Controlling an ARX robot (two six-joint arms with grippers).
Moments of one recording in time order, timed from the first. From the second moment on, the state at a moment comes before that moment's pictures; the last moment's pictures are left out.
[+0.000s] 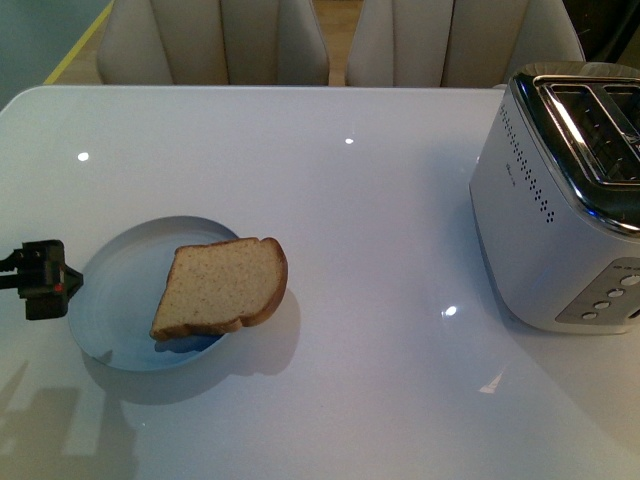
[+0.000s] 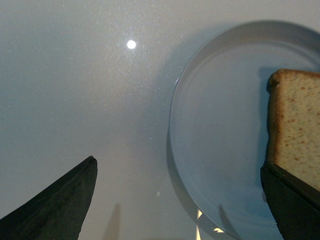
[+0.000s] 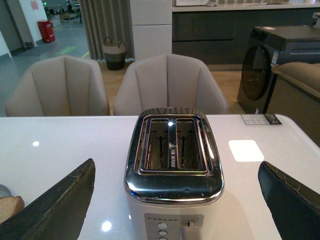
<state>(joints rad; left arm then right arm) 0.12 2.06 0.63 0.51 0.16 0.03 0.00 0.01 0.02 0.00 0.00 0.00</state>
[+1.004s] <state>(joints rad) 0.07 2.32 0.87 0.36 0.21 -0.07 0.00 0.01 0.02 0.00 0.00 0.00</state>
